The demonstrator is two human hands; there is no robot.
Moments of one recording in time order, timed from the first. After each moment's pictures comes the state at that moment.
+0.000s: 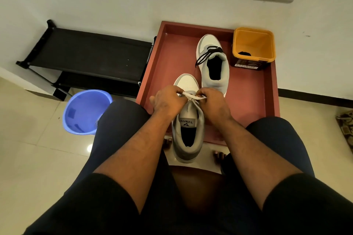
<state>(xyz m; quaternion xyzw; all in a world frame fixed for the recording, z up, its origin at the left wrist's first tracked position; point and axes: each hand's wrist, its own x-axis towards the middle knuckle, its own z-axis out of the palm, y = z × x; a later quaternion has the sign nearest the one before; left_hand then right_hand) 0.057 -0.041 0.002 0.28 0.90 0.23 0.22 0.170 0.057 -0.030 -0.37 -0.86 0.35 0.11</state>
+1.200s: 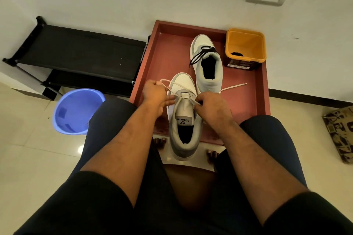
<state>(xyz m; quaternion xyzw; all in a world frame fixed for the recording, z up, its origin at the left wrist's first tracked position) 0.046 -0.036 0.008 -0.05 0.72 0.58 0.37 0.189 0.043 0.014 -0.39 -0.89 0.25 -0.02</state>
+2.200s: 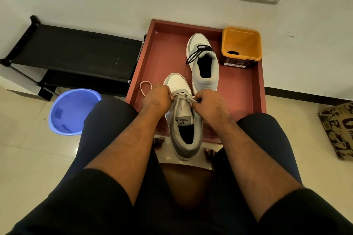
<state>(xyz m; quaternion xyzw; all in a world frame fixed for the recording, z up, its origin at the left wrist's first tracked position) 0.041 -0.038 -0.016 0.34 0.89 0.18 0.25 0.191 0.047 0.016 -0.41 -0.87 0.27 -0.01</state>
